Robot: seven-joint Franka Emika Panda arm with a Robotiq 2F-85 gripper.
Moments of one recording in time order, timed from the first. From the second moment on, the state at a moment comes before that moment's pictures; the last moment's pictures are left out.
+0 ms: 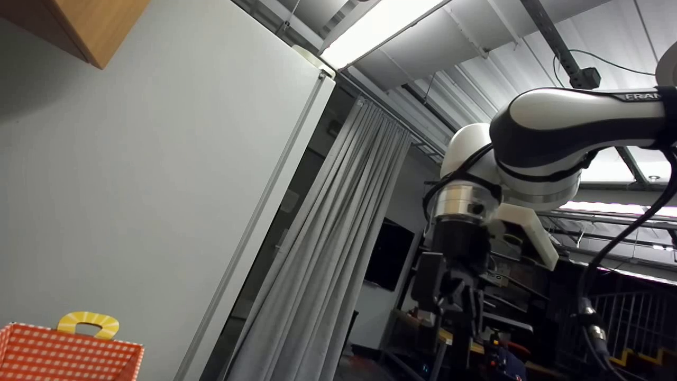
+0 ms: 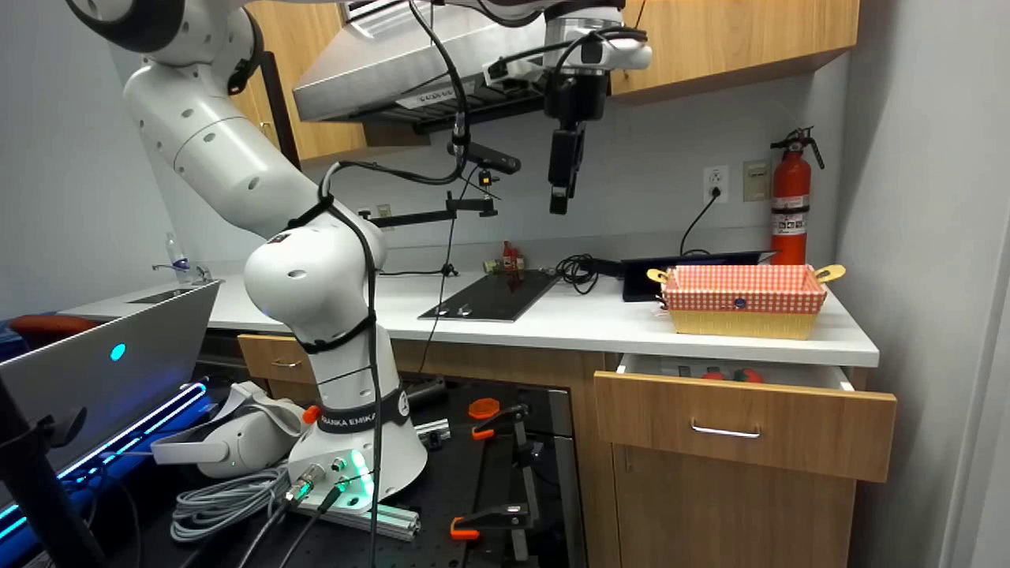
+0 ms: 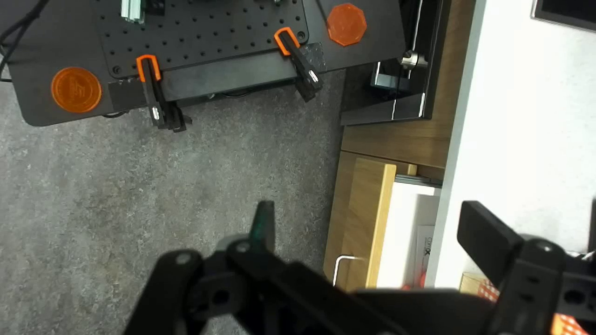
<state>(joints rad) 0.02 -0.58 0.04 -2.37 0.18 1.60 0.22</state>
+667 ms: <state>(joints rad) 0.01 -0.56 0.04 -2.37 0.18 1.62 0.22</state>
